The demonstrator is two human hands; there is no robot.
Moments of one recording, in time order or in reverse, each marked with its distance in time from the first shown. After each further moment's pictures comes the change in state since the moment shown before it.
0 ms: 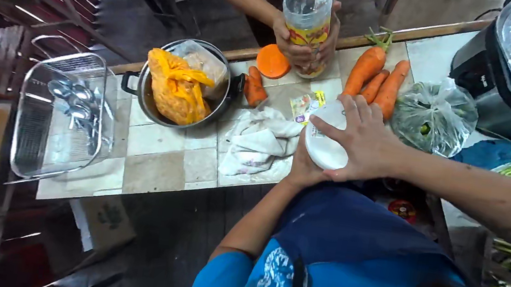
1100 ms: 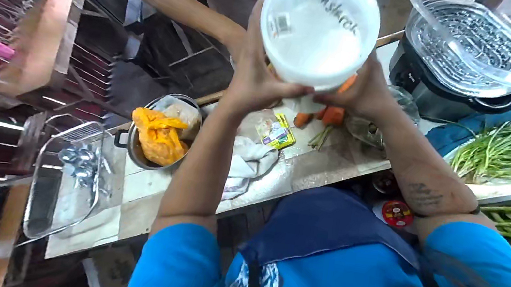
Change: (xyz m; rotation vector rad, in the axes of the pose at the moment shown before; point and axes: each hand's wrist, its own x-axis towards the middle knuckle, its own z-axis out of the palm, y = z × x) left_hand 0.221 0.153 0.001 0.297 -0.390 0.295; right_hand -0.025 0.105 -0.040 0.681 0.916 0.087
